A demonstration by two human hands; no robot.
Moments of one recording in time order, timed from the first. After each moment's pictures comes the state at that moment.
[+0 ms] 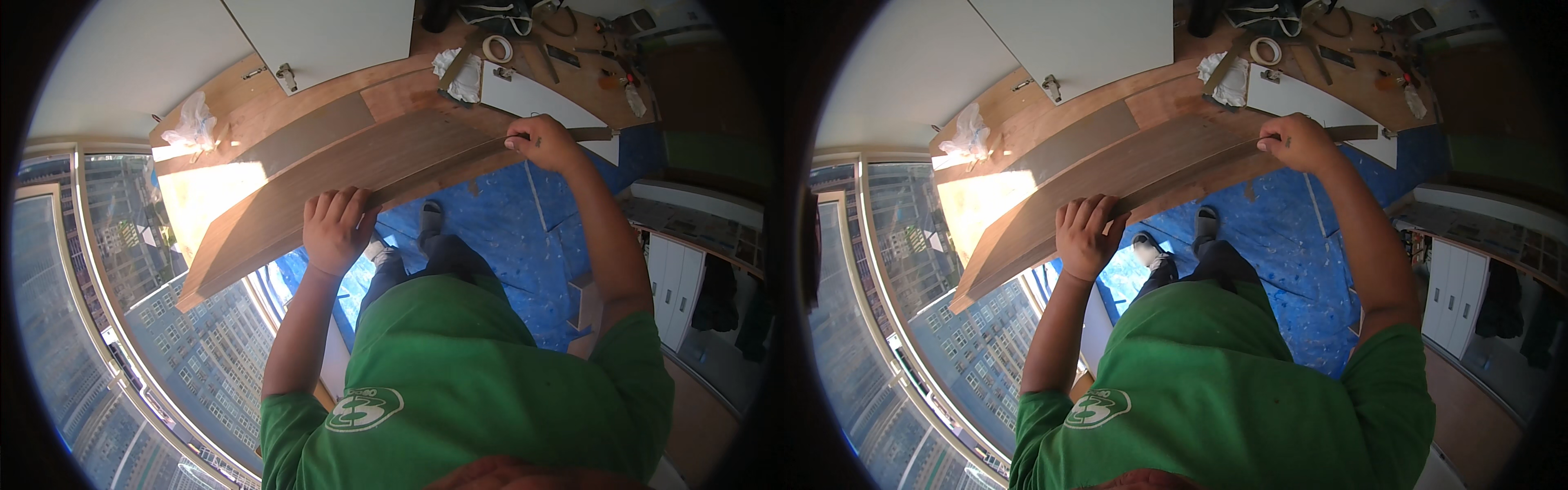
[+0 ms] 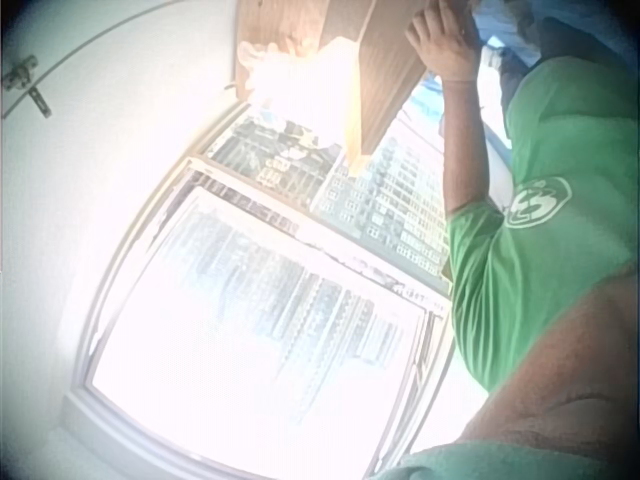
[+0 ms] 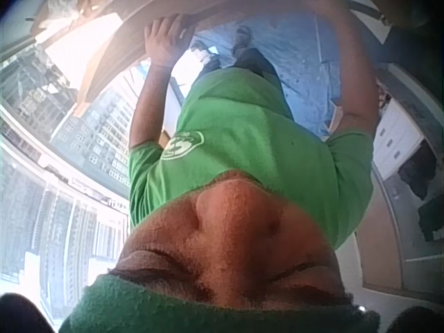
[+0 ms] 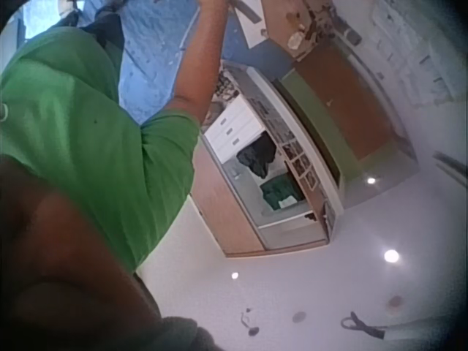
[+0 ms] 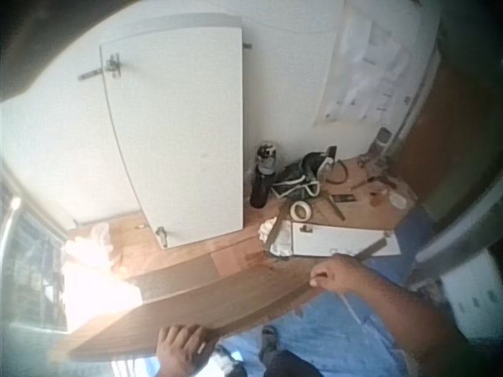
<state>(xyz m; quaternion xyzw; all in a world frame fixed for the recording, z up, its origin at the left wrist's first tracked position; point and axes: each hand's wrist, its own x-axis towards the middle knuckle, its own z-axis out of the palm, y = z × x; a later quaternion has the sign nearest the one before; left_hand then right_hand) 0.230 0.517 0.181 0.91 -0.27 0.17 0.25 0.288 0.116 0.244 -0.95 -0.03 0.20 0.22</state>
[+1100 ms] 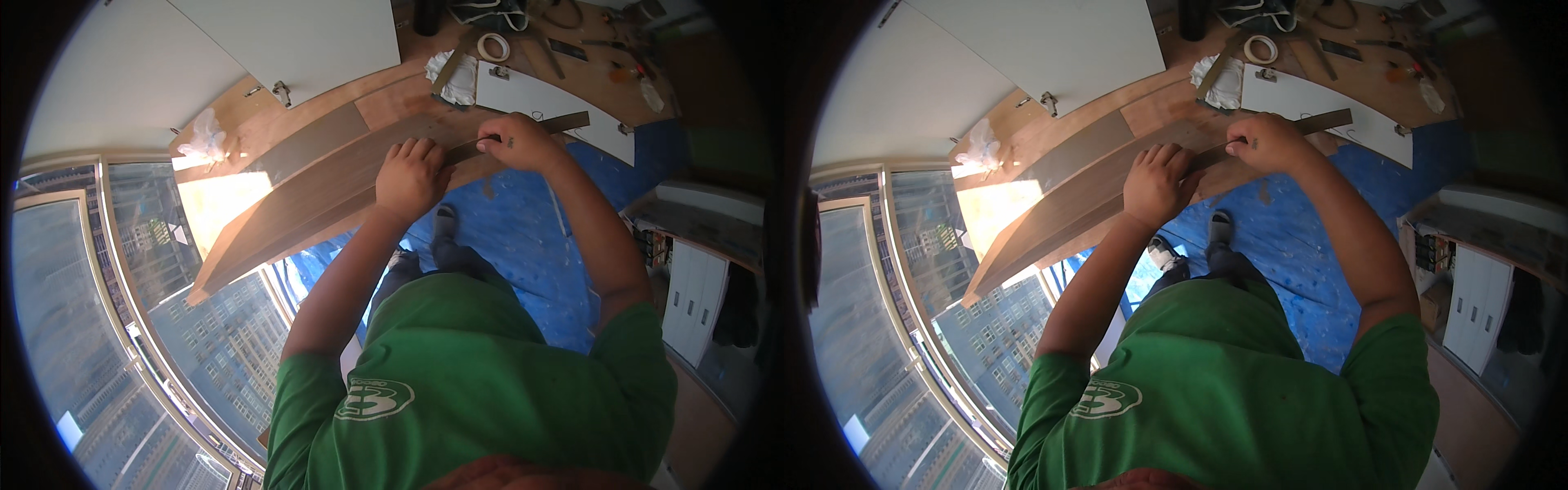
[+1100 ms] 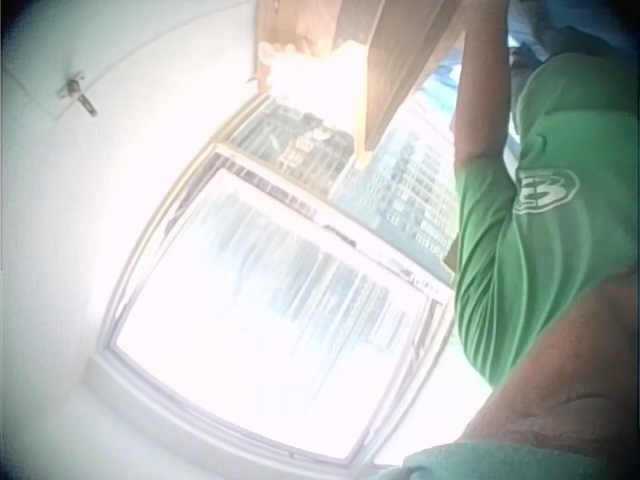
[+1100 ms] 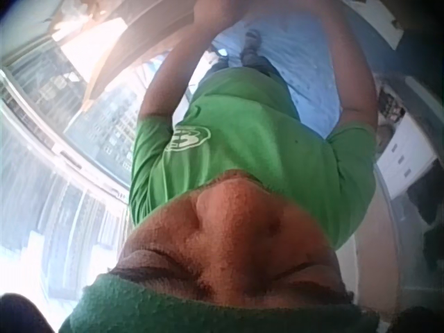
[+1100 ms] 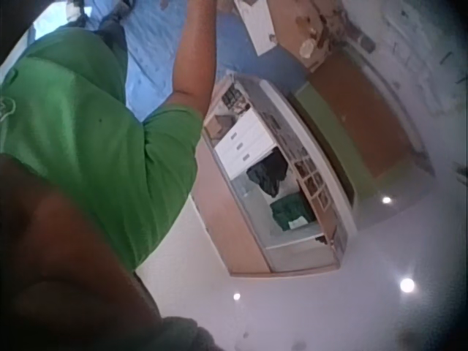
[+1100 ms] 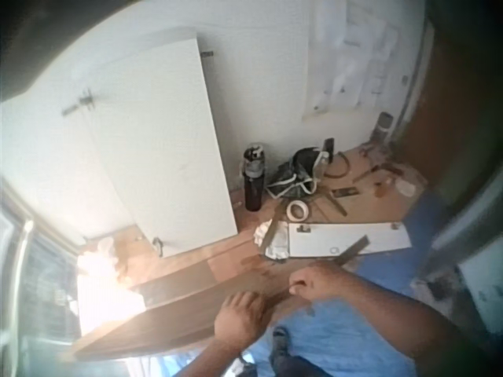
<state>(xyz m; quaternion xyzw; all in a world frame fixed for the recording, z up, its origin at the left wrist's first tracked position) 0.273 0.346 0.178 0.90 -0.33 0.07 0.27 0.293 0.095 0.231 -0.94 -0.09 0.21 0.26</state>
